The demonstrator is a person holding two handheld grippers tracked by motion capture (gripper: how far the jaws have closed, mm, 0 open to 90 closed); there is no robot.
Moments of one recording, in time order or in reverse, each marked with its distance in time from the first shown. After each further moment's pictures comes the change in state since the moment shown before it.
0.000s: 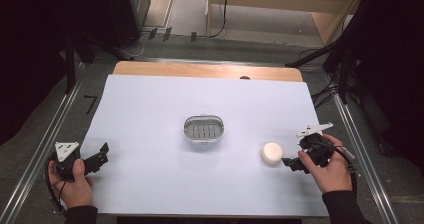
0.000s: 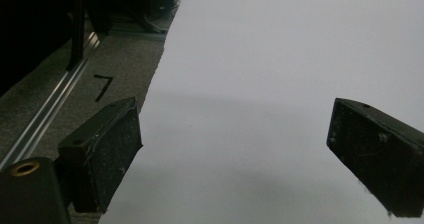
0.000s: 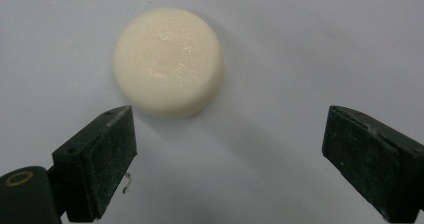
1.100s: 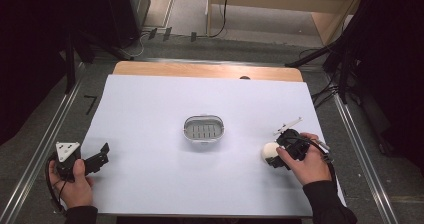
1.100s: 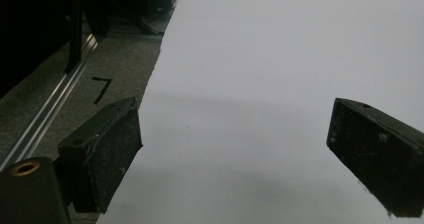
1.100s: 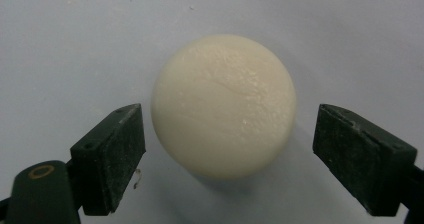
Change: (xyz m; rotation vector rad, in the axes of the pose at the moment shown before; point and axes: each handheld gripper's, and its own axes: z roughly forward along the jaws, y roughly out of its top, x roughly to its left) left arm -0.001 0.000 0.000 -0.003 -0.010 0.011; right arm 0.026 0.032 0.037 0.128 0.042 -0.053
